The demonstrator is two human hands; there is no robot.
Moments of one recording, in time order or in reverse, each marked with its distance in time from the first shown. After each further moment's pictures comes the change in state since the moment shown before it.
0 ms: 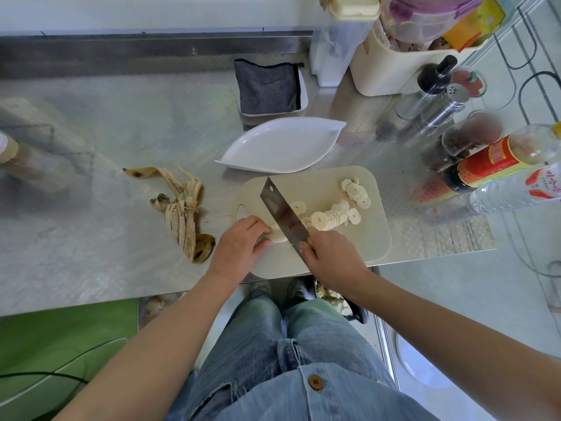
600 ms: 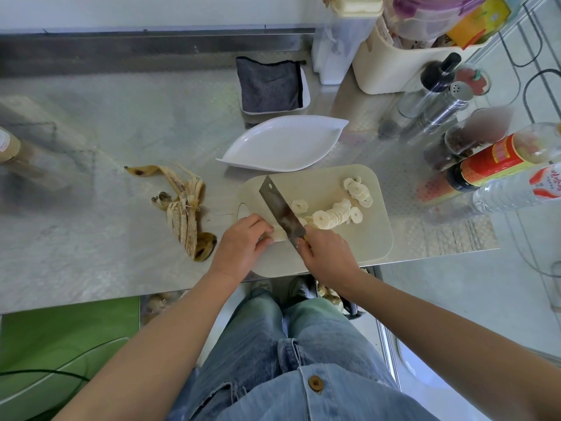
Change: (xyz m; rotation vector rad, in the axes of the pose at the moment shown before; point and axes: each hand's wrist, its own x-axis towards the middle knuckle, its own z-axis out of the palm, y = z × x) left_hand 0.002 0.005 -0.003 -0.001 -0.002 -0.004; right_hand 0.008 -0.001 0.012 0.022 0.008 0.013
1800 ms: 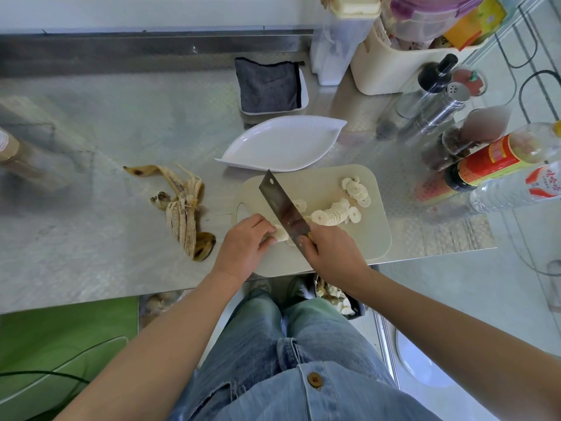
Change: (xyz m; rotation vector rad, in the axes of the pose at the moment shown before) left_hand 0.000 0.004 0.005 0.007 0.000 -0.001; right_hand -0.004 0.007 -0.008 0.014 0.066 -0.041
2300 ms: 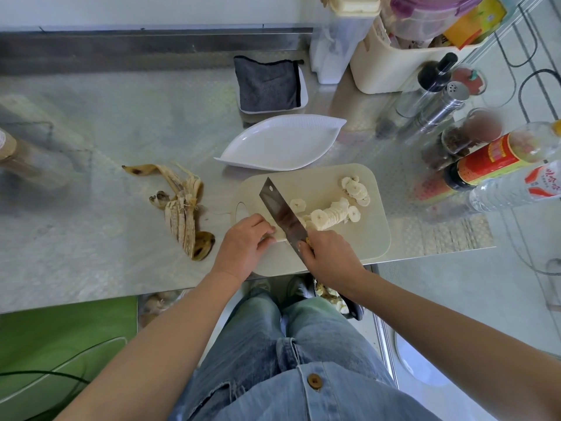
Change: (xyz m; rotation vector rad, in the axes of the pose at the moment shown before) left_hand 0.001 0.002 0.001 -0.021 -0.004 -0.003; right_hand -0.003 -0.002 0.005 -0.012 -0.079 0.032
